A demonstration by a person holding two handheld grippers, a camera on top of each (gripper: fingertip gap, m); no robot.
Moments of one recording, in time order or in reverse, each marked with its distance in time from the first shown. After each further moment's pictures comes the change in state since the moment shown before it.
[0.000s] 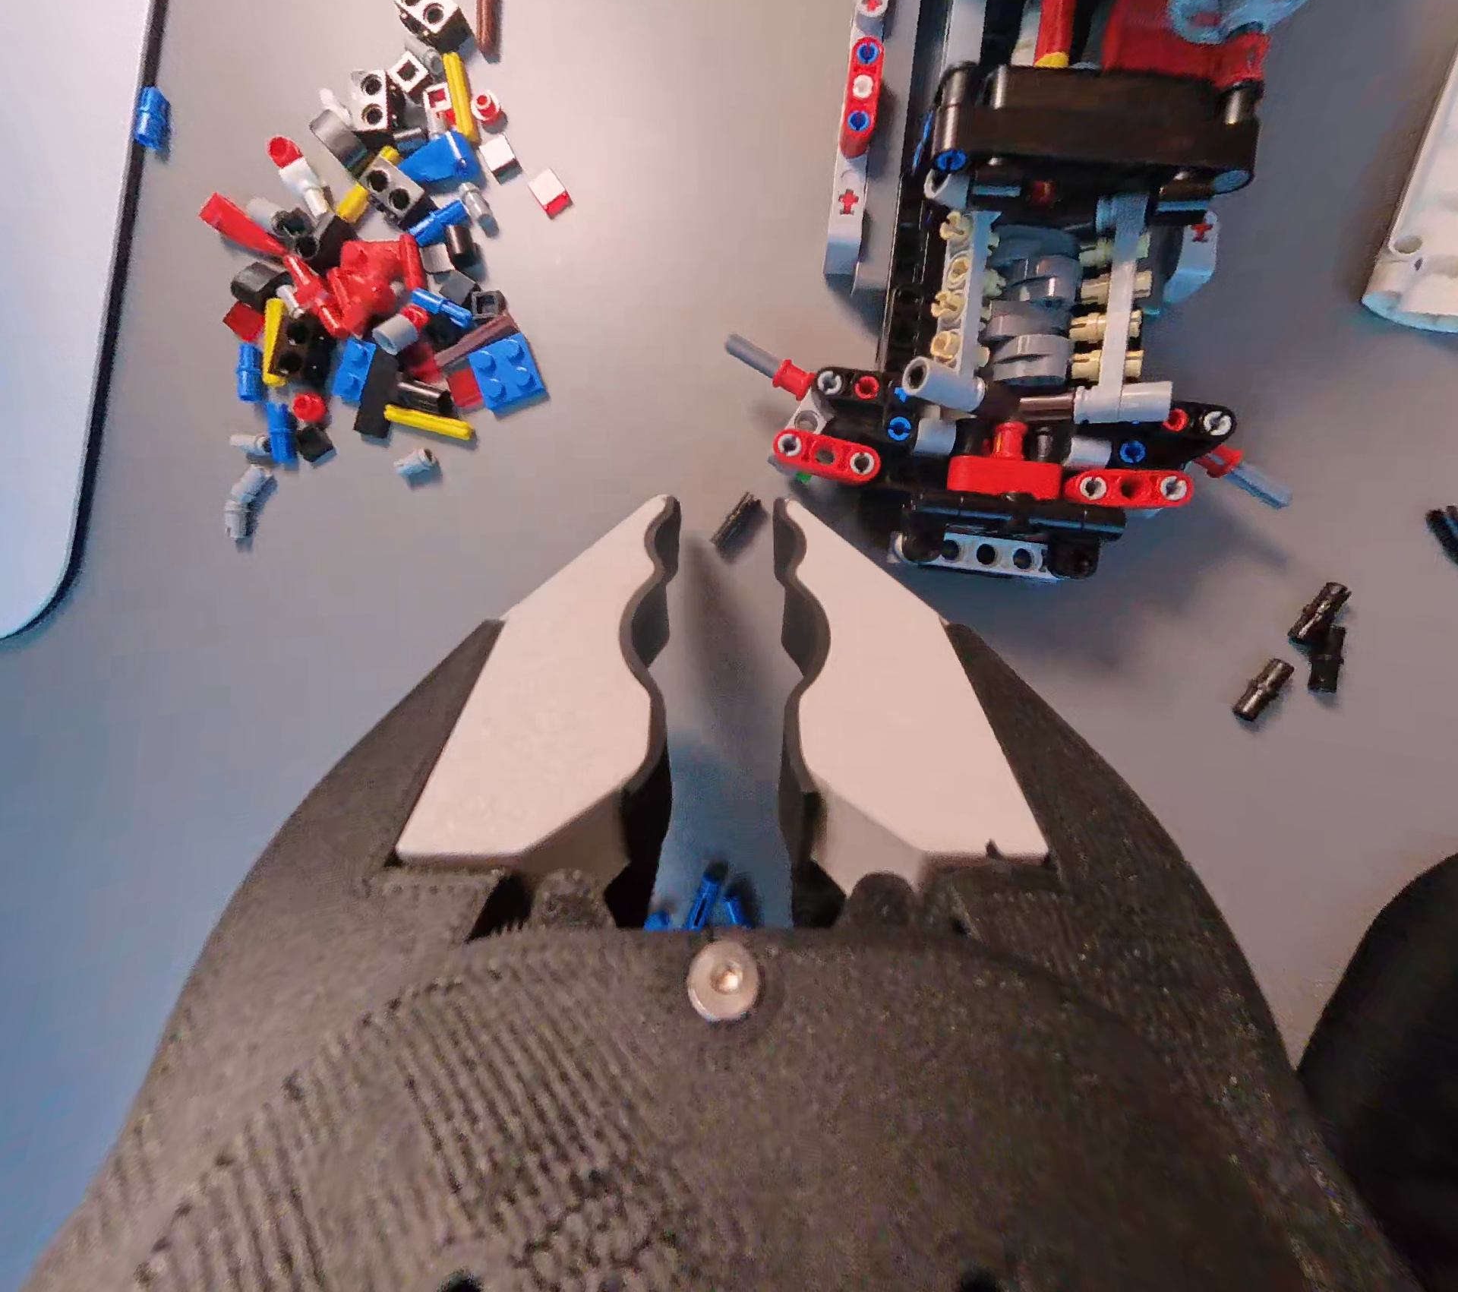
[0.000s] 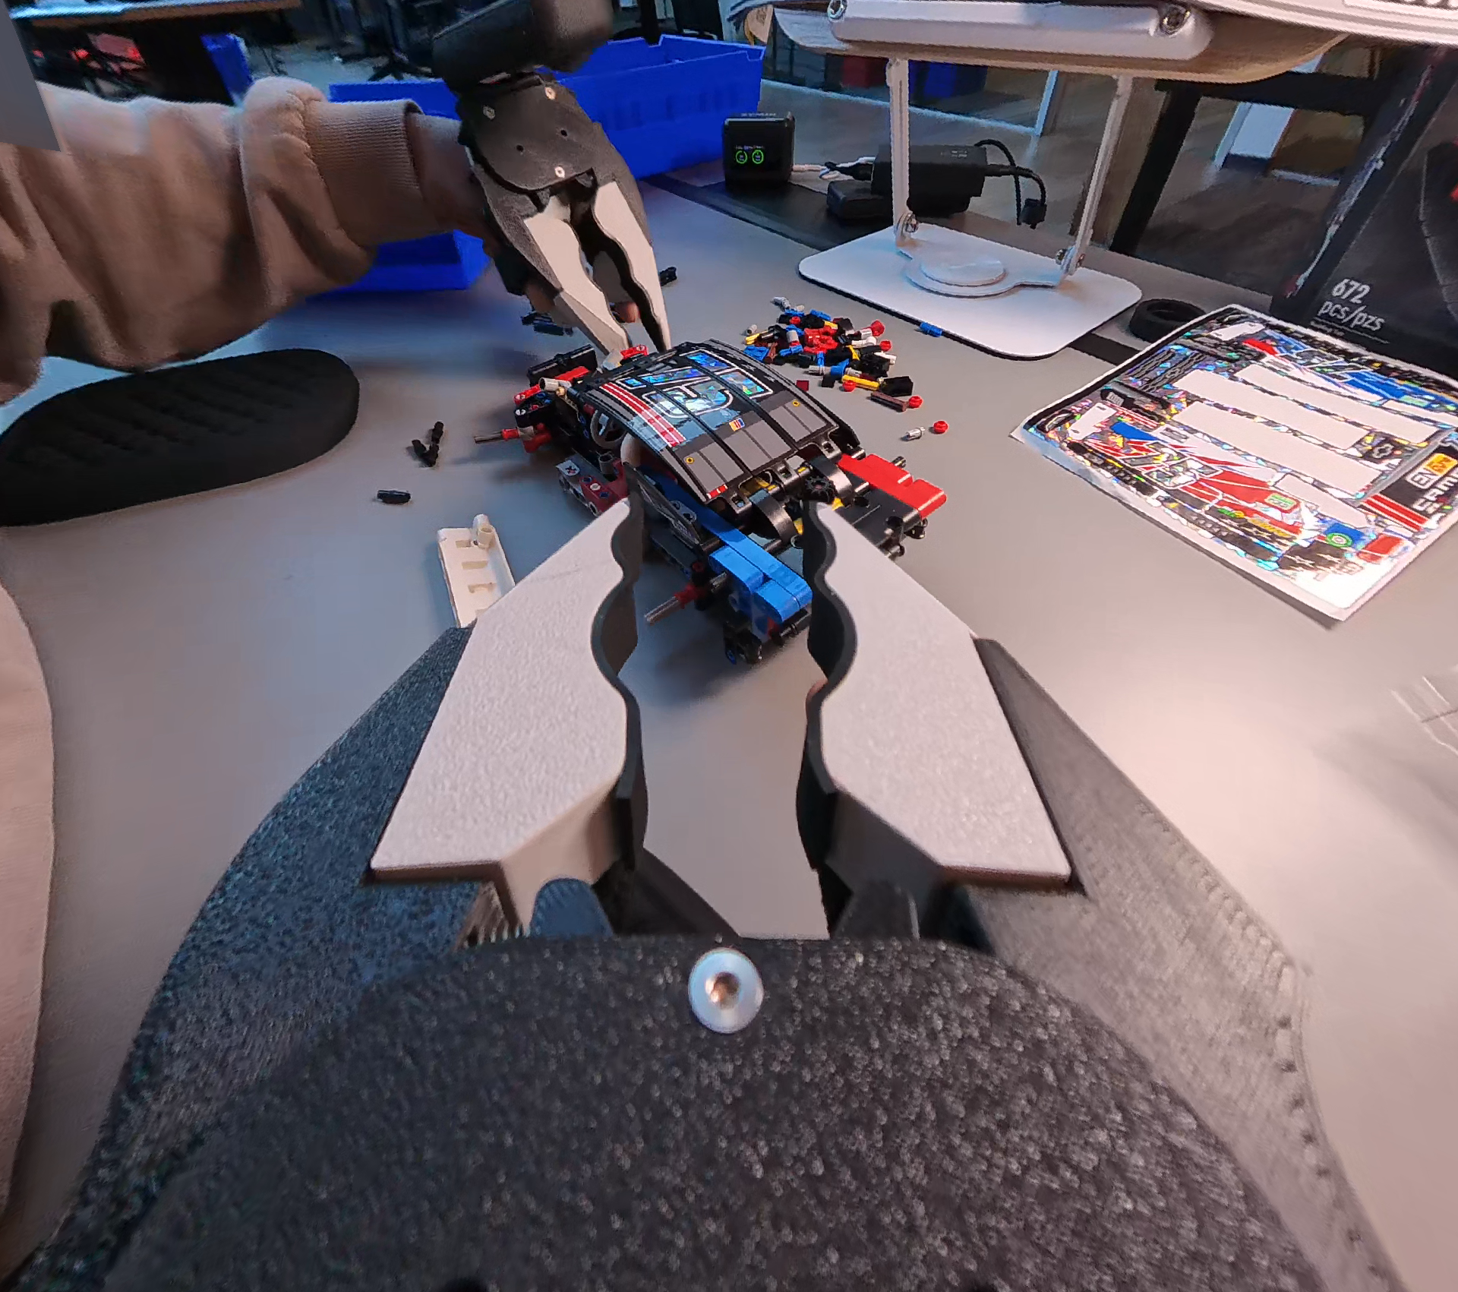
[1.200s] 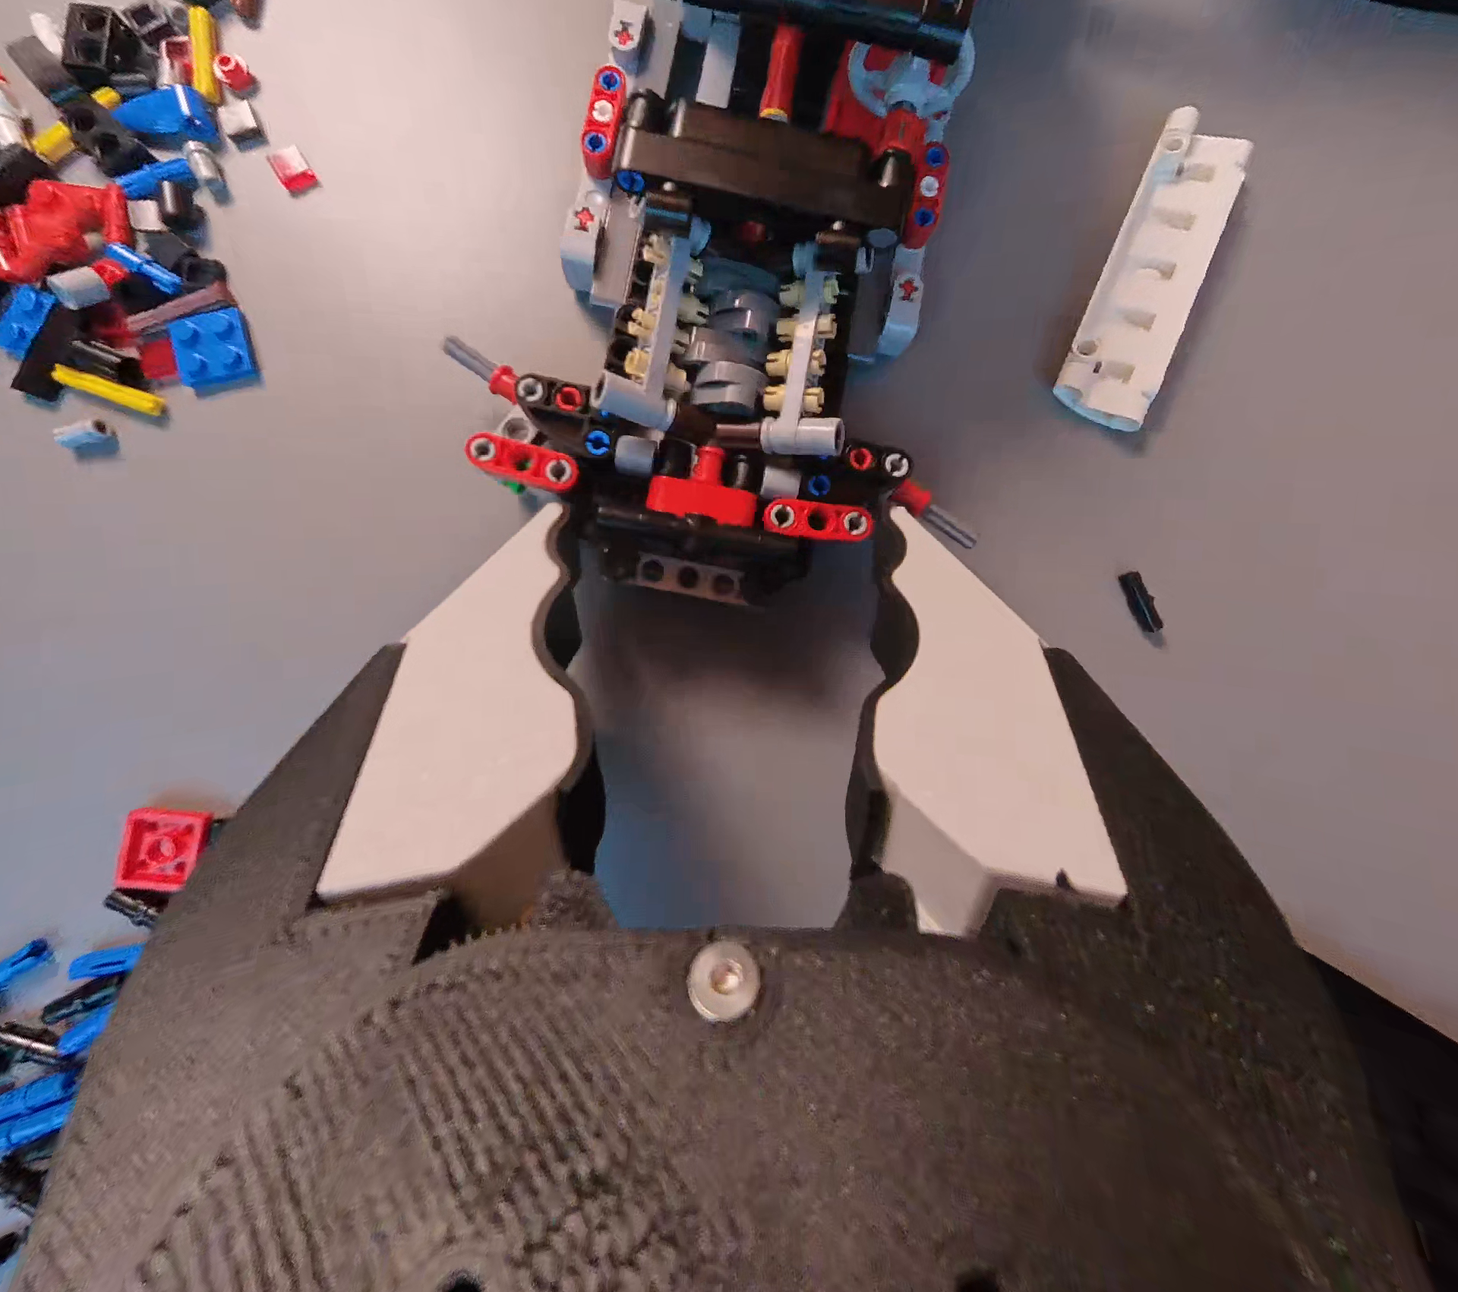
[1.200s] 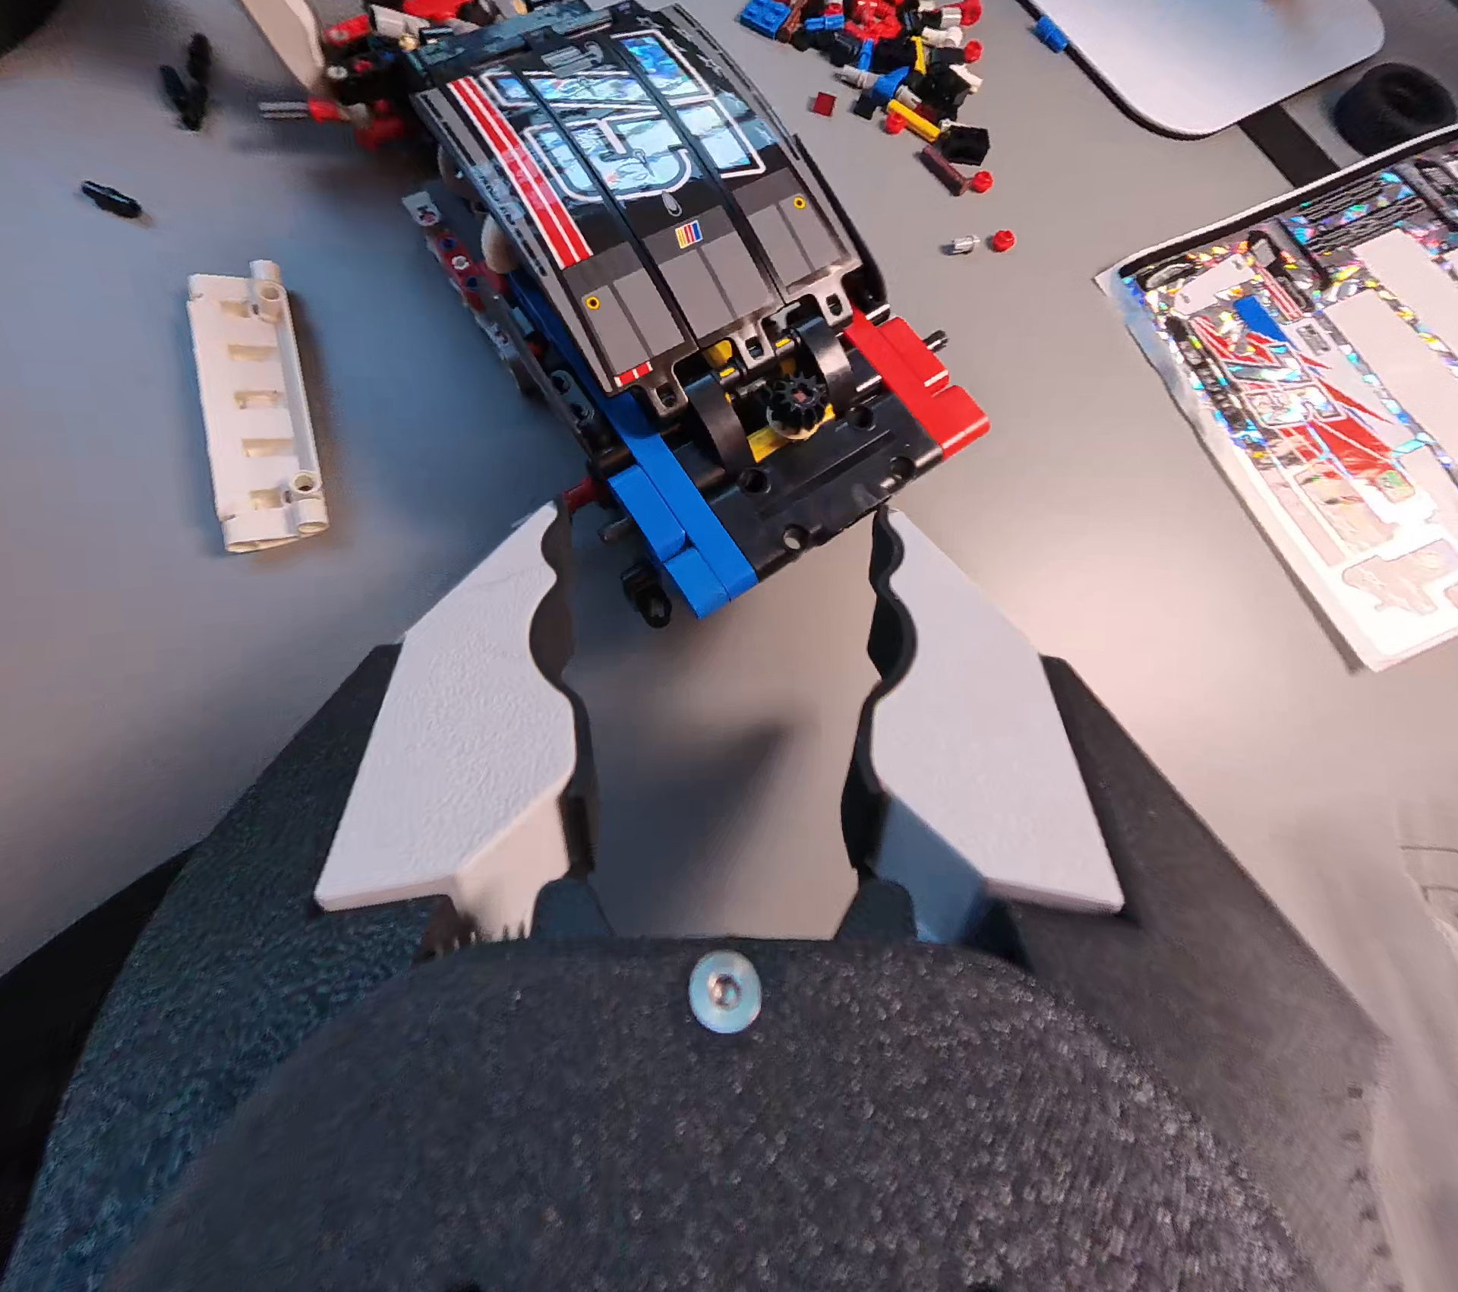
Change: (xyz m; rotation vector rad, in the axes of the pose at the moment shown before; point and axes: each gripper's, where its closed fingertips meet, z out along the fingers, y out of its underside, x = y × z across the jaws) left arm 0.069 -0.011 0.004 0.073 0.061 -0.152; right arm 0.029 0.059 0.055 -0.473 -0.055 -0.192
